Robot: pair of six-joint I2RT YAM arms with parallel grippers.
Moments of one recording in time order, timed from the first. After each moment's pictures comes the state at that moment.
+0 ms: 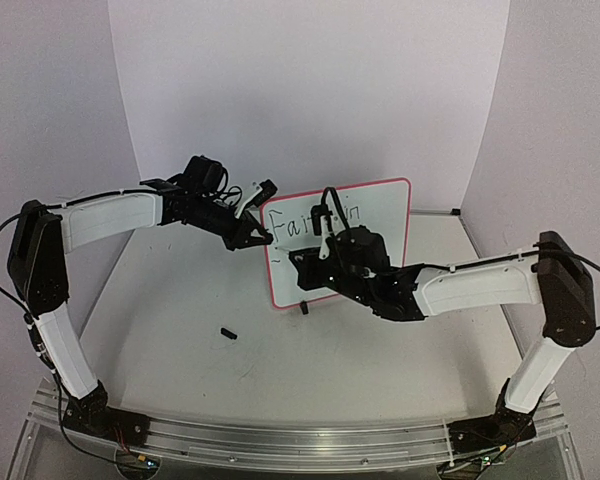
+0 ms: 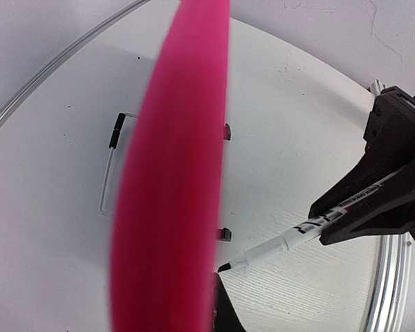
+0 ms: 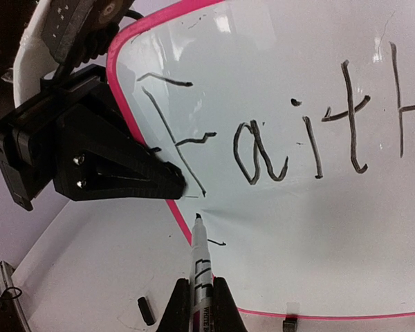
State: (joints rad) left arm -0.58 1.78 1.46 -0.43 0.59 0.29; right arm 0.99 1.74 1.07 0.39 0.25 0.44
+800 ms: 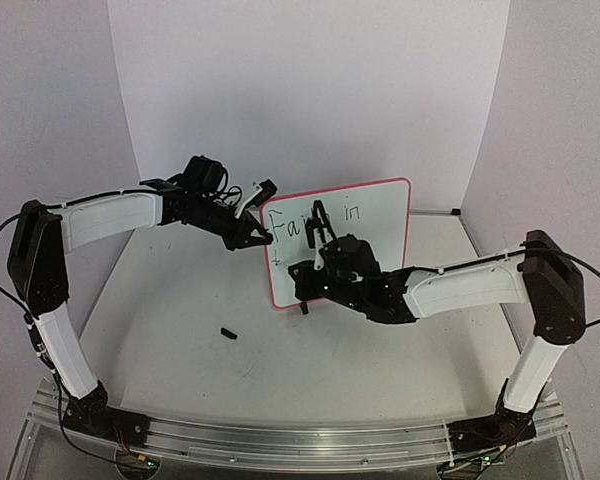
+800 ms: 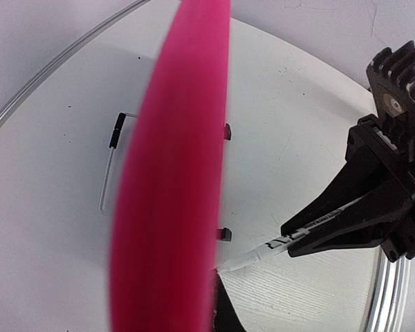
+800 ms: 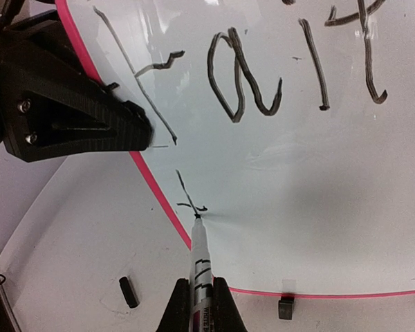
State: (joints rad) left arm -0.58 1.78 1.46 -0.43 0.59 0.29; right arm 0.99 1.80 1.09 0.31 0.26 0.48
